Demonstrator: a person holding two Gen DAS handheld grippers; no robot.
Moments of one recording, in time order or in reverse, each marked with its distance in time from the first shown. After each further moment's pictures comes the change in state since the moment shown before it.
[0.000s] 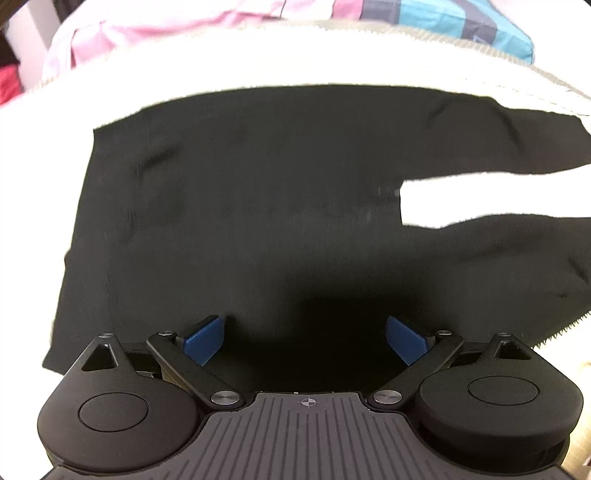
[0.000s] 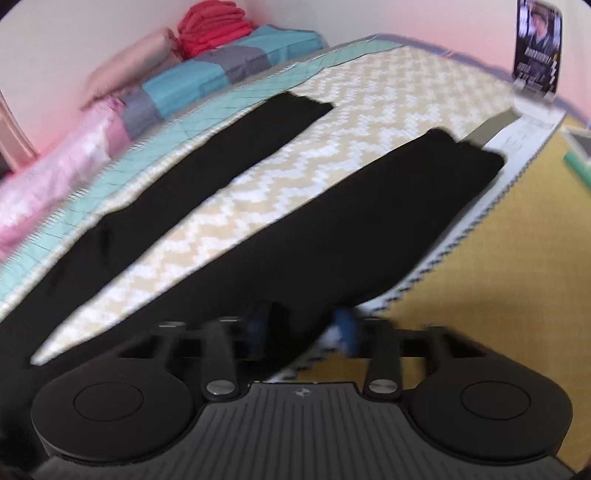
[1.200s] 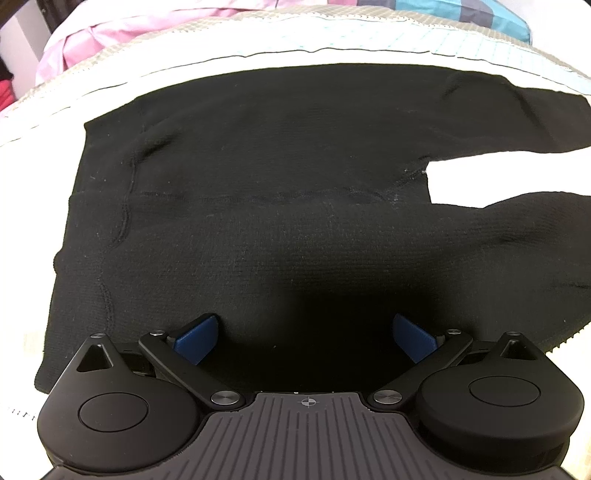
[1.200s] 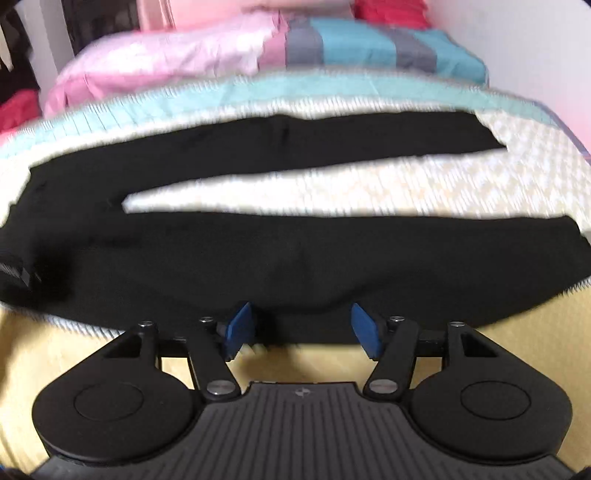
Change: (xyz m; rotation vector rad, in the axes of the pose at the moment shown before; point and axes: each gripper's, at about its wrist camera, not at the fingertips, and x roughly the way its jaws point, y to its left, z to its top) left arm 0.028 0.009 -0.011 0.044 0.011 0.019; right arm -0.052 0.104 -0.051 -0.508 0.086 0.210
